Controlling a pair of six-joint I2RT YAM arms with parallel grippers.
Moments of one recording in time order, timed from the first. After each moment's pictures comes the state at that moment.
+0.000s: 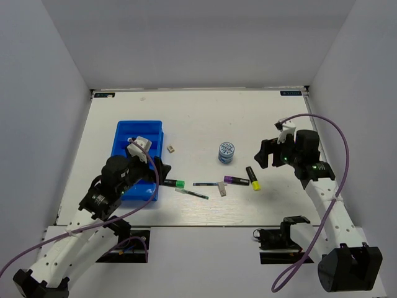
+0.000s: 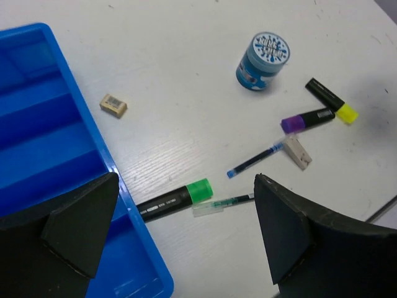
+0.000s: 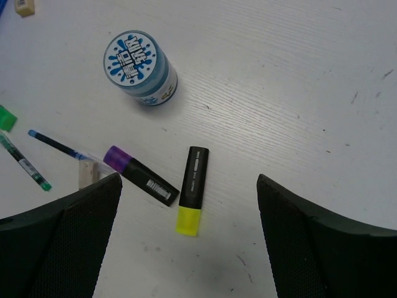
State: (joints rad) left arm -0.52 0.57 0.60 -0.33 0.05 -0.16; right arm 0.09 0.91 0.74 -0.46 -0.39 -0.08
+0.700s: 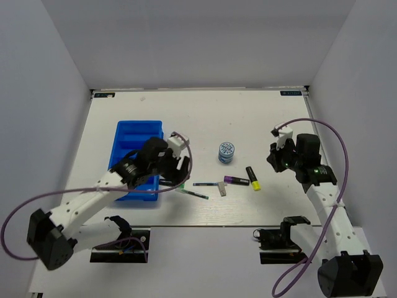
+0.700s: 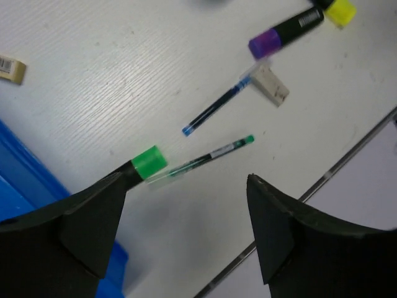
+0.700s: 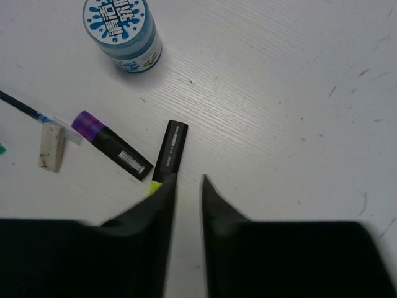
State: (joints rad) left arm -0.70 1.02 0.81 -0.47 0.14 -0.13; right arm 0.09 0.85 0.73 -0.55 -0.37 -0.29
